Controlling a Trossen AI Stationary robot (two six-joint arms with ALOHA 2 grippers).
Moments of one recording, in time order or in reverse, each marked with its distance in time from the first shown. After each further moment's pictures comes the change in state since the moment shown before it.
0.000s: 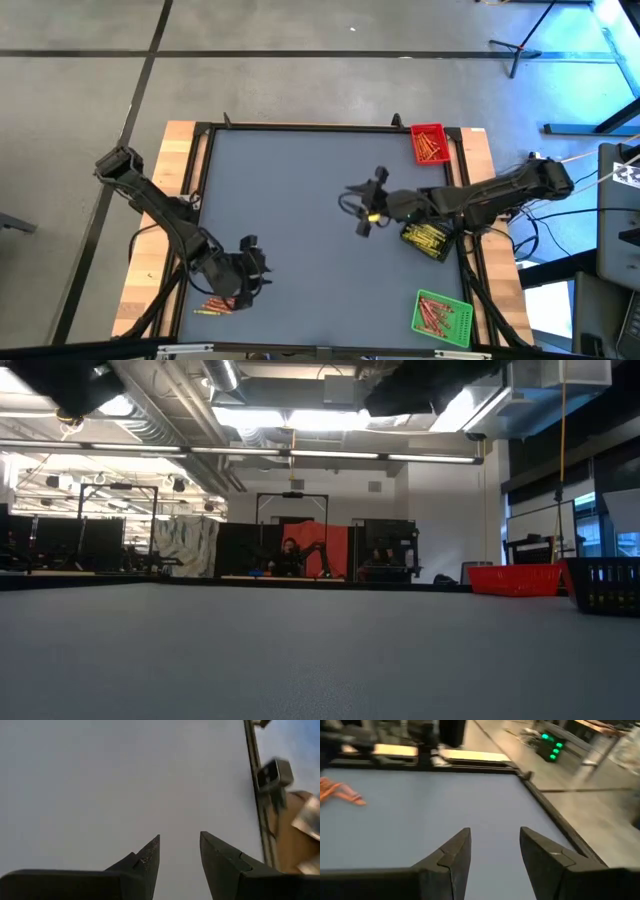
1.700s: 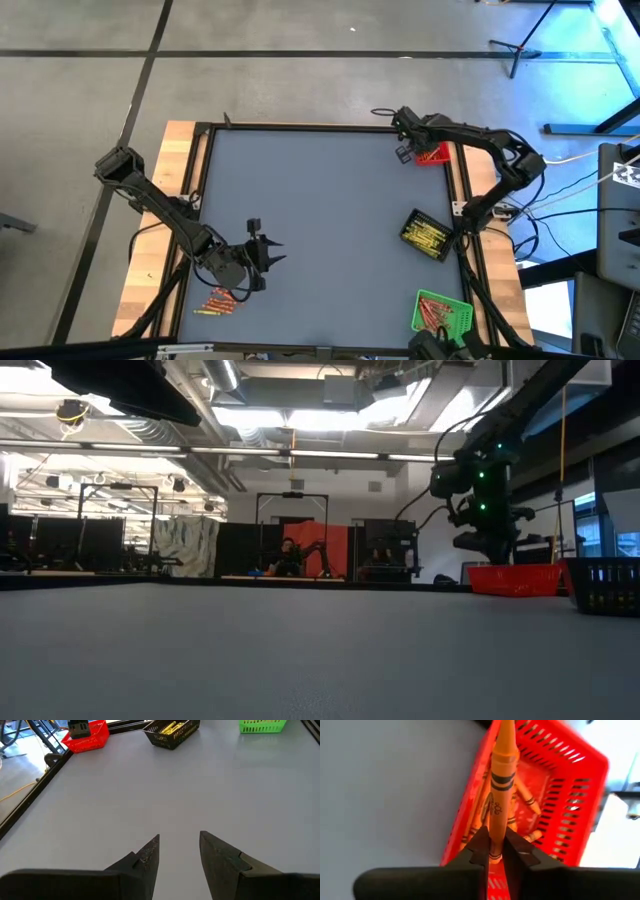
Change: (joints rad) left arm 0.054 0.000 -0.132 0.266 -0.383 0.371; right arm -1.054 0.283 0.069 -0.810 -0.076 0.190
